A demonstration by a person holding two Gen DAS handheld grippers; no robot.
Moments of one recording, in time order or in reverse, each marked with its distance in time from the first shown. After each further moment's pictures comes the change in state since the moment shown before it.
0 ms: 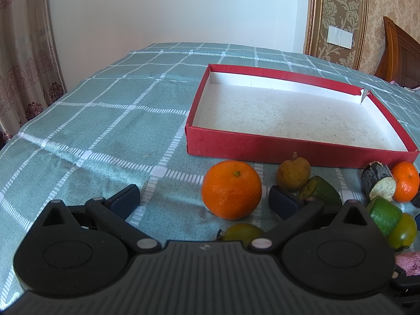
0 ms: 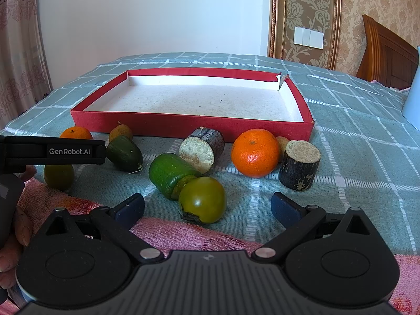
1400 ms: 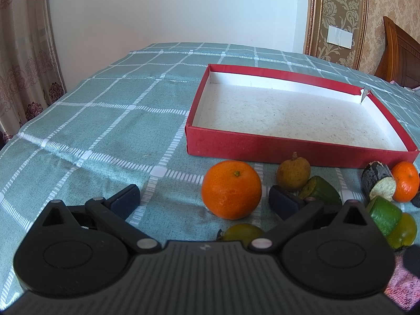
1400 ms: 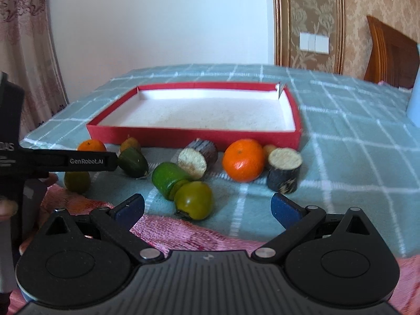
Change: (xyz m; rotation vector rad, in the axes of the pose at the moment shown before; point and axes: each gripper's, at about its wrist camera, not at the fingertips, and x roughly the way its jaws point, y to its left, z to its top) left arm 0.000 0.000 0.000 0.000 0.000 0.000; right arm -0.037 -0.027 0.000 -0.002 -0.074 0.085
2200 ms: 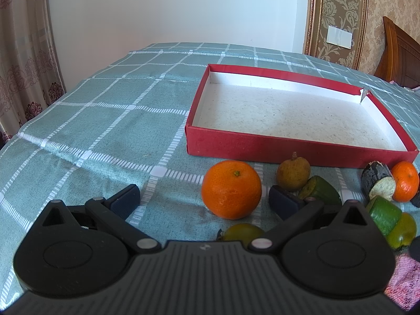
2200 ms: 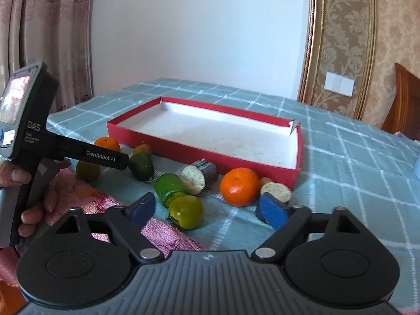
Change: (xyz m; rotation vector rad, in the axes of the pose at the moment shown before) left arm 0.000 0.000 0.000 0.000 0.000 0.000; right arm -0.006 -0.007 0.003 -0.179 -0.044 0.086
